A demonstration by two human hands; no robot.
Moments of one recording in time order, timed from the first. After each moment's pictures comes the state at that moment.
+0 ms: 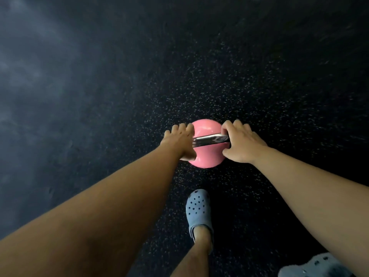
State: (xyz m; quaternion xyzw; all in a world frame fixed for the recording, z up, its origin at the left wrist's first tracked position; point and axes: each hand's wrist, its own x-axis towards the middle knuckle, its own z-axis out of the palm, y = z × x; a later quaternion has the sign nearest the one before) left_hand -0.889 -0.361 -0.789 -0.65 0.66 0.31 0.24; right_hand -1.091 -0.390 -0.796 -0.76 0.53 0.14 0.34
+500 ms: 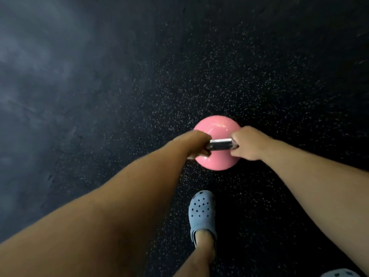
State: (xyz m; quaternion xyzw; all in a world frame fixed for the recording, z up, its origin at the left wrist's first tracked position) left_hand -0.880 -0.351 -0.839 -0.59 0.65 0.46 0.15; right_hand -1.075 -0.397 -0.849 -0.79 0.45 0.19 0.37
